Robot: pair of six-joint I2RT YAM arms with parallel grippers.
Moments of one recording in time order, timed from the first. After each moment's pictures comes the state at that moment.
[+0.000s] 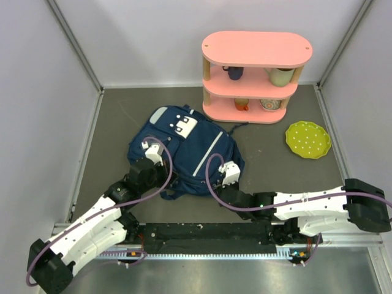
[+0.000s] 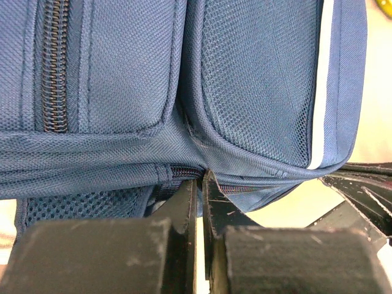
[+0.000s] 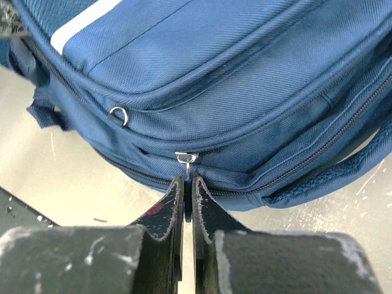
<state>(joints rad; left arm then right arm) -0.63 0.70 0.42 -0.24 0.02 -0.60 1.37 1.18 0.53 0.00 0.69 0.68</state>
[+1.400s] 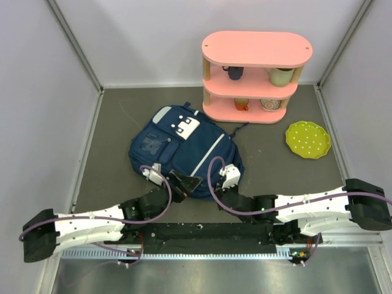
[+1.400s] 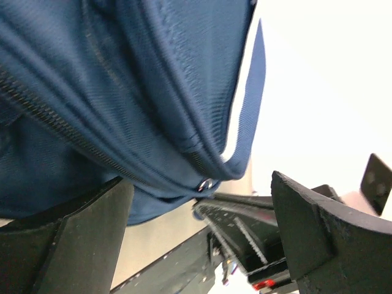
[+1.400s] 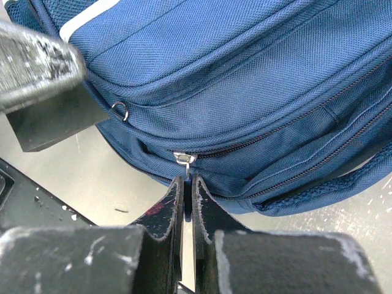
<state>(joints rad) -1.17 0.70 0.14 0.26 -0.49 -1.37 1.43 1.16 0.51 0.02 0.71 0.72</state>
